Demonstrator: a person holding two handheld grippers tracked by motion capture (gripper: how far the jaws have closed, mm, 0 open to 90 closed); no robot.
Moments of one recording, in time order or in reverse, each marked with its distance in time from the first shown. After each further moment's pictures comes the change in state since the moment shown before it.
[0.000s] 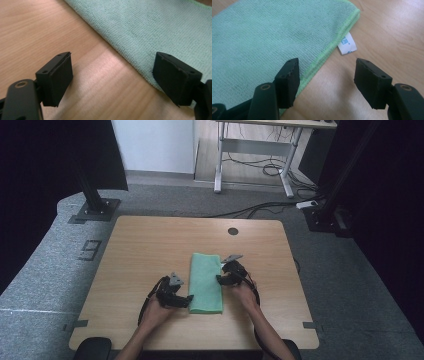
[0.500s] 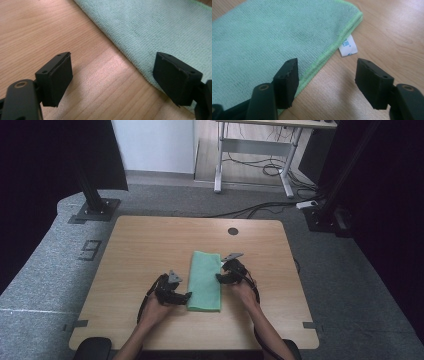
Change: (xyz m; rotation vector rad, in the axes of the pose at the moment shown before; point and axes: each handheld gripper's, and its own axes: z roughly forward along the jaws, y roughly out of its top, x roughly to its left) left arm 0.007 0.003 -0.004 0.001 0.018 -0.012; right arm -0.004 0.002 0.000 -0.011 0.019 0.014
